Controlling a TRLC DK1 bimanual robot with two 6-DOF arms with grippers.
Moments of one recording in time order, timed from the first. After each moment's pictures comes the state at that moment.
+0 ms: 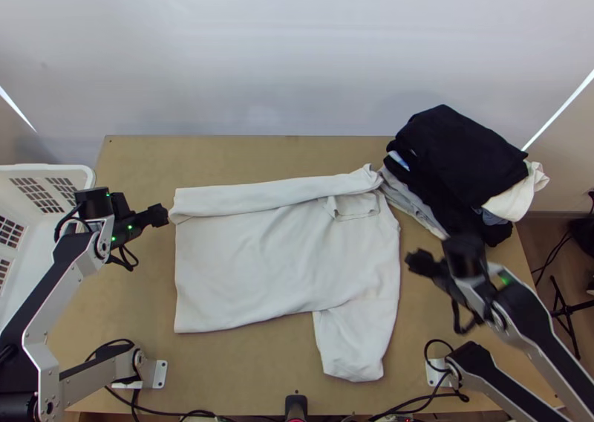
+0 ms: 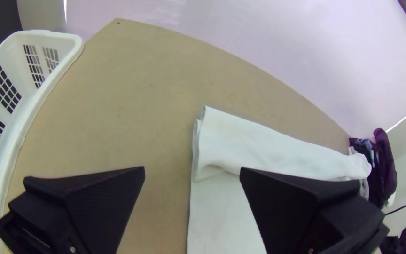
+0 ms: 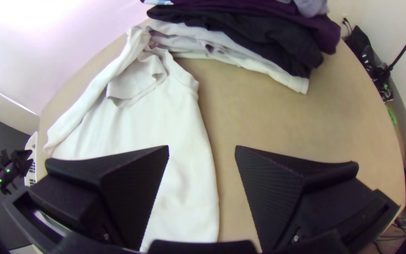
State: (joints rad) left arm 0.15 1.24 0.79 -0.33 0.16 -0.26; right arm 0.49 0.76 0.72 -0.87 0.21 0.81
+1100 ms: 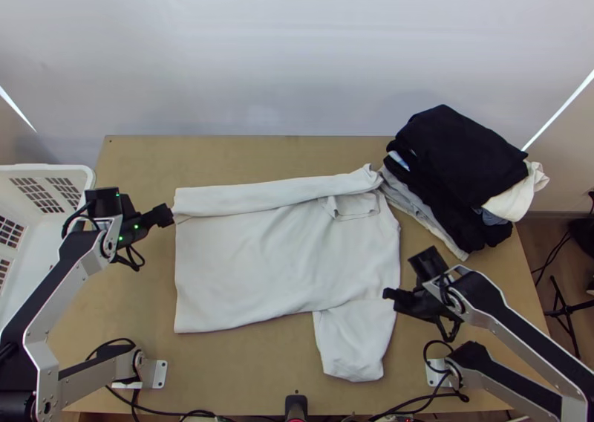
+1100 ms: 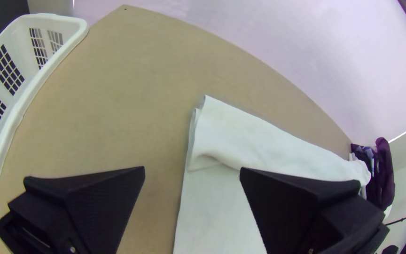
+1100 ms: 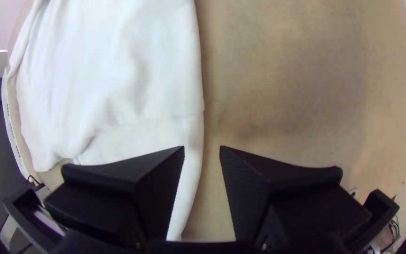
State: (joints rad) left arm 0.09 1.25 0.81 -0.37 0.11 -0.37; right arm 0.52 1.02 0.56 -0.91 -0.14 0.79
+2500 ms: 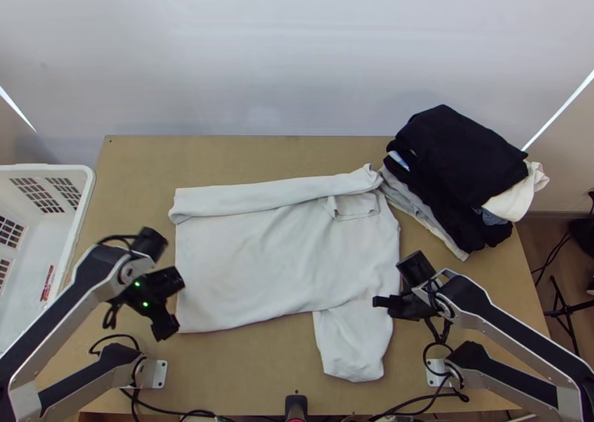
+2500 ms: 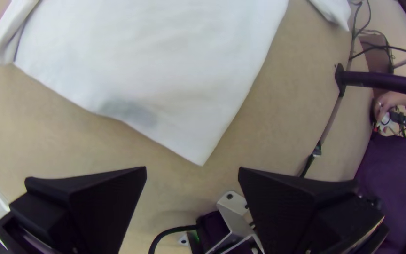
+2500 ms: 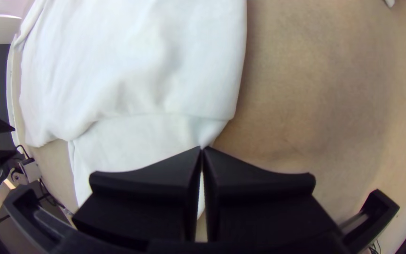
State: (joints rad) left arm -0.27 1.09 0.79 -1.31 0.14 0.62; right arm 0.60 1.06 0.50 -0.77 -0.16 0.71
